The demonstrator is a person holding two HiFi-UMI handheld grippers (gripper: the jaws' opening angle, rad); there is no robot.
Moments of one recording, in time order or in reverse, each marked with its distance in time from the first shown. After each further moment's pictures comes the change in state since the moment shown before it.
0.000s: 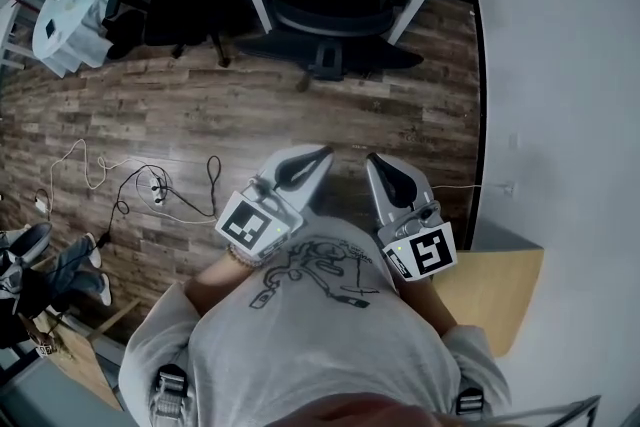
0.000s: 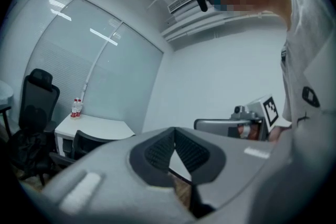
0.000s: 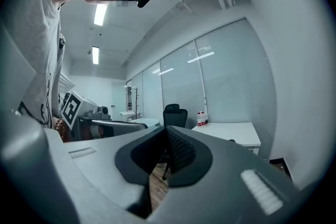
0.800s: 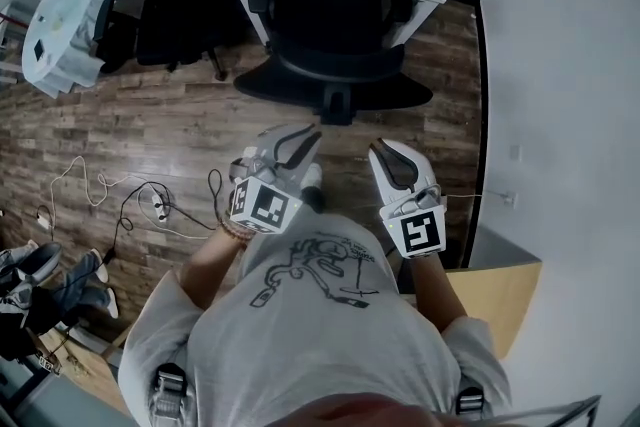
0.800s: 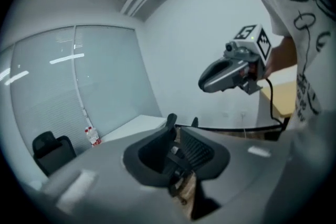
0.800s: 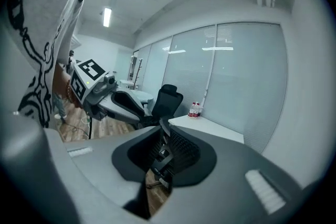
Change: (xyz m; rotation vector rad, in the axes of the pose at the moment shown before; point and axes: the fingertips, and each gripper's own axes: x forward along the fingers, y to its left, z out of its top) left arm 0.066 0.187 -0.044 0.520 0.368 0.044; right arm 0.141 -0.101 -0.033 -0.304 0.253 -0.038
